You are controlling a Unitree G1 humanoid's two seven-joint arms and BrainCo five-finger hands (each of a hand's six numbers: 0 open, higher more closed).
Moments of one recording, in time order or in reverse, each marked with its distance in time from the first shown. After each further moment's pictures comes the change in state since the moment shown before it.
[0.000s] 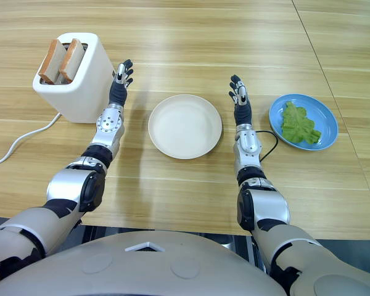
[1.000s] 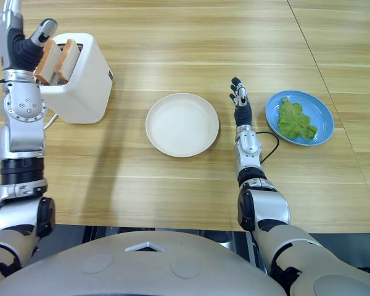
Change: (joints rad) left arm 0.283 0.450 0.082 -0.998 0.565 0.517 0.176; right arm 0.009 -0.005 -0.002 0.008 -0.011 0.017 -0.024
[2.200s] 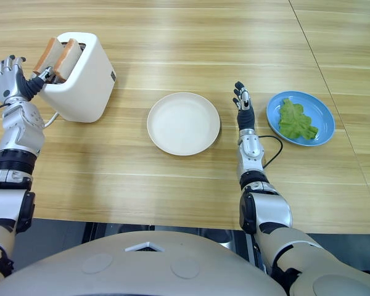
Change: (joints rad) left arm -0.079 0.115 -0.224 0.454 0.085 0.300 0.155; right arm 0.025 -0.010 -0.002 -0.003 0.007 0.006 -0.003
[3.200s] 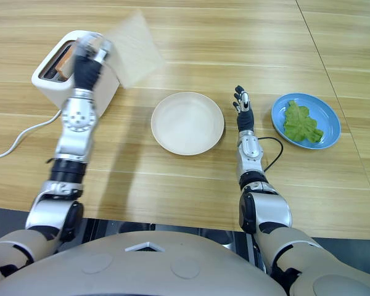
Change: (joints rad) left arm 0.043 -0.486 -0.025 -0.192 -0.710 -0.571 -0.393; right arm -0.004 0.001 0.003 0.019 0.003 0.043 -0.022
